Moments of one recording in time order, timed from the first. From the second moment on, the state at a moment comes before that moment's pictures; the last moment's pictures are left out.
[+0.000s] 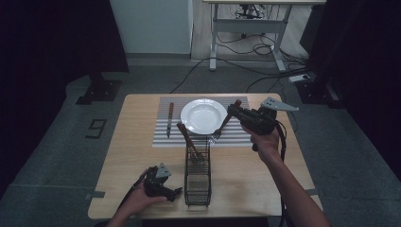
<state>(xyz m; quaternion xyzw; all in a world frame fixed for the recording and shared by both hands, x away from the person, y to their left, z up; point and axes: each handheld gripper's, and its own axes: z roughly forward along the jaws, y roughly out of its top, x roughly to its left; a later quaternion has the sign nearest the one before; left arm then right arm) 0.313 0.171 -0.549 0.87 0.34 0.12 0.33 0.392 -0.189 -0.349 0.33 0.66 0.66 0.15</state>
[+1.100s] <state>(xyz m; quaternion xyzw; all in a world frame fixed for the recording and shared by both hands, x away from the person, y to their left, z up) 0.313 0.171 -0.549 0.87 0.34 0.12 0.33 0.425 -0.220 -0.383 0.41 0.66 0.61 0.18</state>
